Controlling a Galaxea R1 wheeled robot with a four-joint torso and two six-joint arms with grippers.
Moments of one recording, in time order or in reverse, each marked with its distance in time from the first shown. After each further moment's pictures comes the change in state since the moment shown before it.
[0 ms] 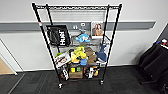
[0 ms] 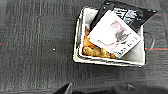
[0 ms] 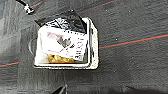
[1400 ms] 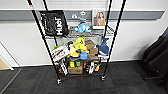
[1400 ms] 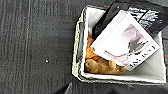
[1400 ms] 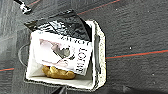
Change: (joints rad) left arm -0.094 0.011 0.000 -0.007 0.064 -0.001; right arm 0.112 0.044 0.001 0.019 -0.074 0.000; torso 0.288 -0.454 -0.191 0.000
